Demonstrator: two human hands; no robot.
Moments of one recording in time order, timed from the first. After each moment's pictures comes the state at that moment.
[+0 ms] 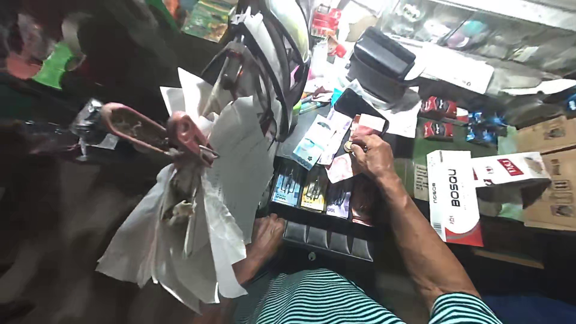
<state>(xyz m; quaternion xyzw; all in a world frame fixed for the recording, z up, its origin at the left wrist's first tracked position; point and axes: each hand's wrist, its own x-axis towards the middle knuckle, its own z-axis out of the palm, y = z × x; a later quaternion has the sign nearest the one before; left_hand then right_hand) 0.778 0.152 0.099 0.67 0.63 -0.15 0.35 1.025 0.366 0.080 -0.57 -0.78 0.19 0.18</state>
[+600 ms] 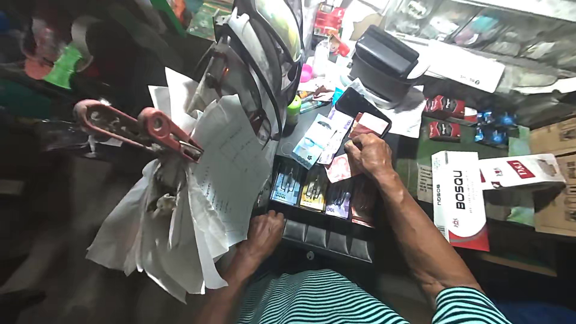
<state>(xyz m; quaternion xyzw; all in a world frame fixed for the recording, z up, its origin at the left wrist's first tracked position) 0.782 0.145 0.081 0.68 0.67 -0.09 0.27 1.016 0.374 0.083 -0.61 -0.77 0.18 0.08</state>
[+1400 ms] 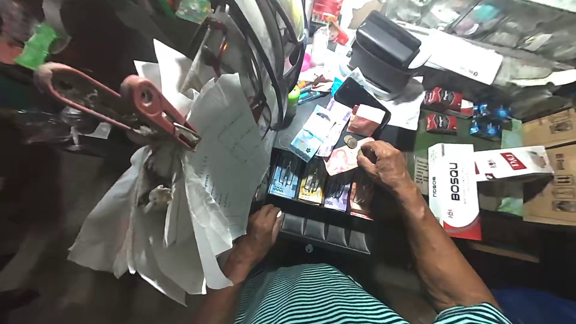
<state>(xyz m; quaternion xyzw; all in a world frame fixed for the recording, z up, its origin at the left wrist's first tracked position) 0.770 0.111 0.049 0.70 0.64 0.25 0.18 1.067 0.327 0.081 -0.49 -0.84 0.17 0.17</state>
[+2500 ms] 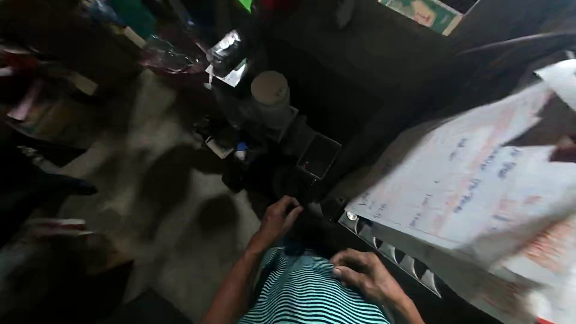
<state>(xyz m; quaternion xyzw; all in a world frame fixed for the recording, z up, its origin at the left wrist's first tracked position) 0.644 0.034 0.010 0.45 0.72 0.39 0.36 0.910 0.114 0.083 -0.32 -0.63 0.71 0.02</state>
